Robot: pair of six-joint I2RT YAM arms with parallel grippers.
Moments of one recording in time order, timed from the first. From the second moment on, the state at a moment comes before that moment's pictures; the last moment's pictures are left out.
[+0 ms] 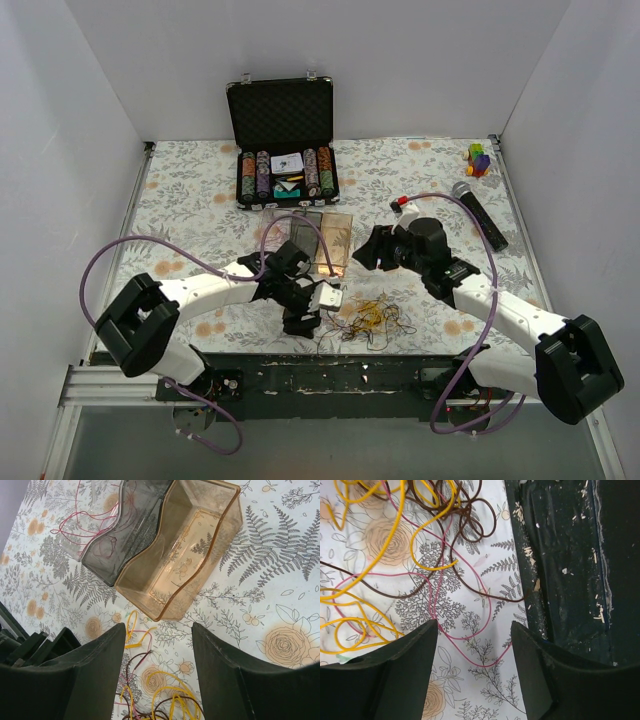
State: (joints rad) left arm -0.81 1.45 0.80 -0.48 0.70 0.75; right arm 0.57 1.16 0.59 0.12 -0.22 0.48
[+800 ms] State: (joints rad) left arm -0.82 1.51 0.74 -0.35 0.55 0.76; right arm 0.57 1.12 0.57 0.12 -0.23 0.47
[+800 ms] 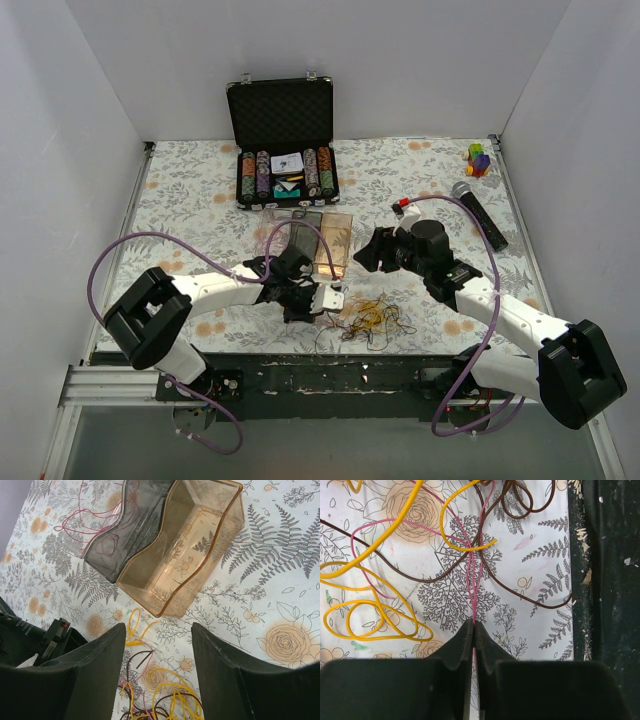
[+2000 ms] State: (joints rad) left arm -0.82 1.29 1.53 -0.79 0.32 0.62; right arm 0.58 0.92 0.41 0.11 -0.33 0.52
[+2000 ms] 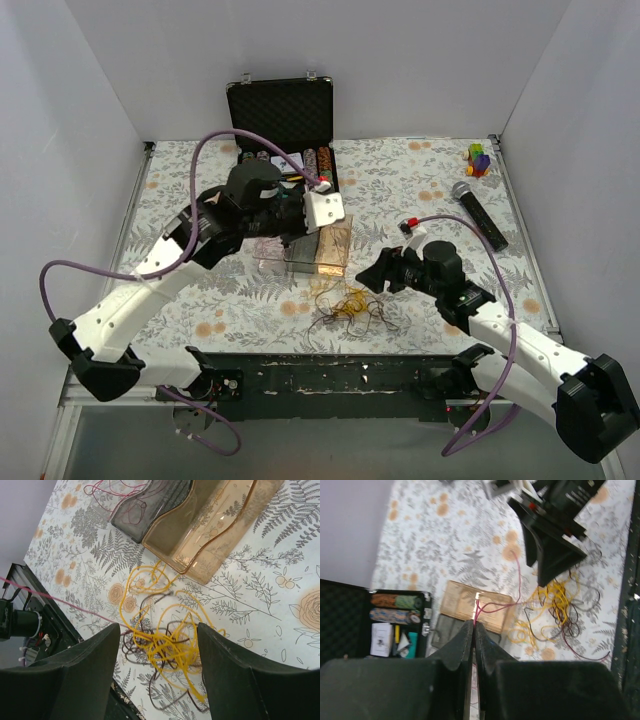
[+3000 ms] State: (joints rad) left arm -0.82 1.16 1.56 -0.57 0.47 0.50; right arm 0.88 1.07 0.45 0.23 -0.24 0.51
